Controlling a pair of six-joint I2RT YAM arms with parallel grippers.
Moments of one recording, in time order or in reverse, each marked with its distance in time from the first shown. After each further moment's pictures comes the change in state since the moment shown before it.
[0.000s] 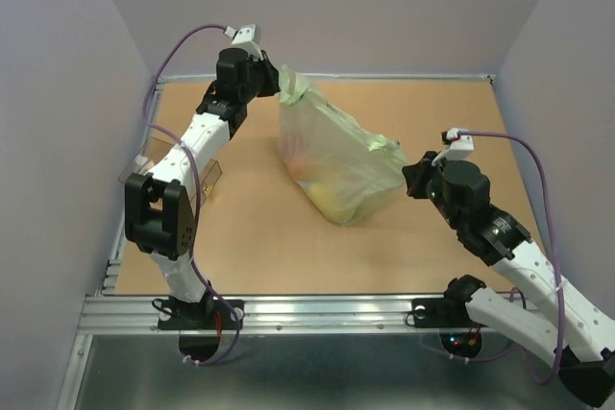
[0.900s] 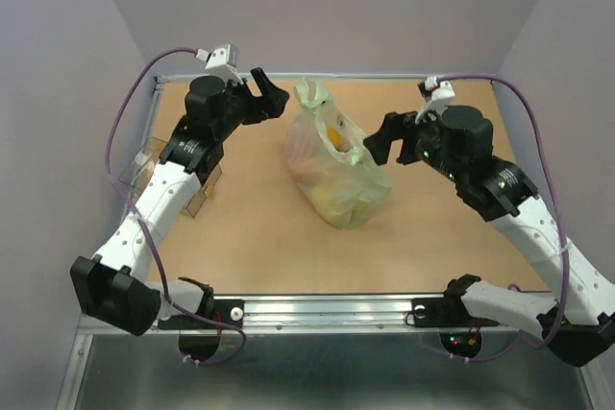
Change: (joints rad) left arm -0.052 -0.425 -0.220 -0.175 -0.021 -0.114; right arm 0.000 0.246 0.435 -0.167 -0.312 -0.109
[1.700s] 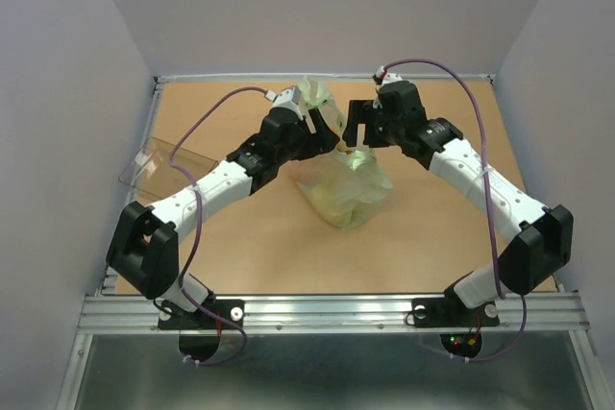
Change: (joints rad) left arm -0.293 0.197 -0.144 0.132 -0.109 -0.246; right arm -0.060 0.475 0.169 0.004 0.074 0.077
